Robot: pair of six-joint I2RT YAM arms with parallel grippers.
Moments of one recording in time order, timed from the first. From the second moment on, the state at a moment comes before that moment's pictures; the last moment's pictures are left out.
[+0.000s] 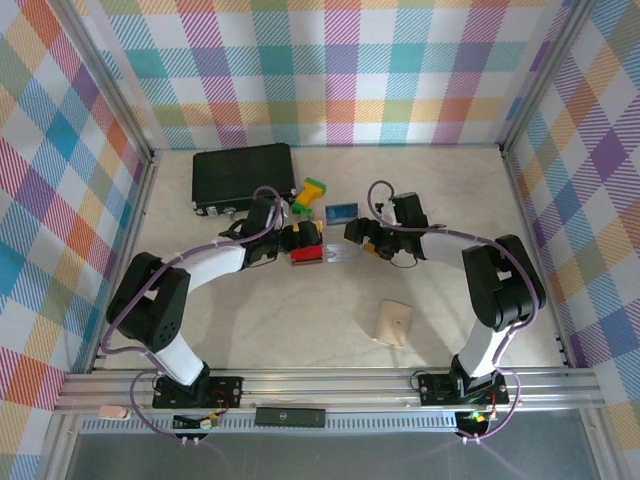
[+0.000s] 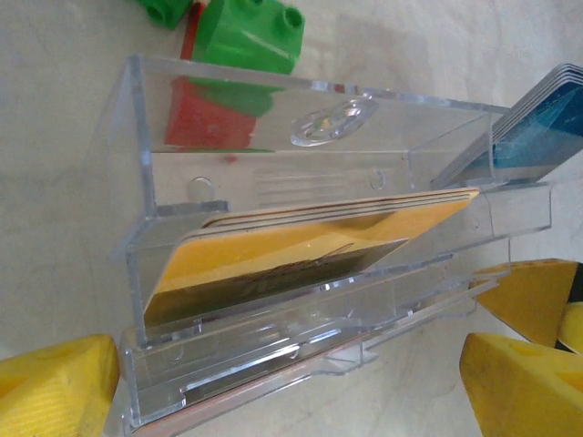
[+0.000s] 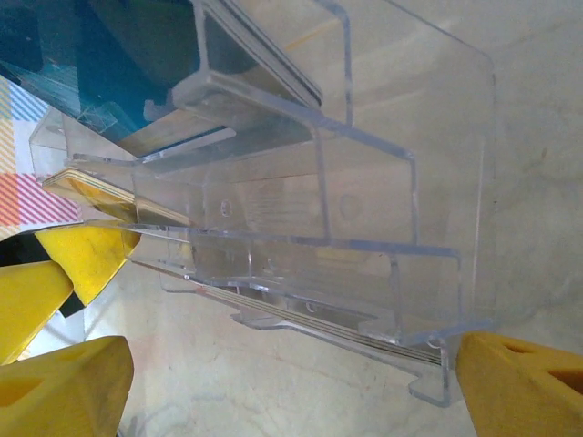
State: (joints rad) left arm -0.47 1.67 0.96 -0.06 0.22 -0.69; right arm 0.36 1.76 0.95 -0.01 -0.61 0.68
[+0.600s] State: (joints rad) left arm -0.47 1.62 0.95 -0.11 0.15 -0.63; right arm 0.37 1.47 0.91 -0.30 -0.37 0.62
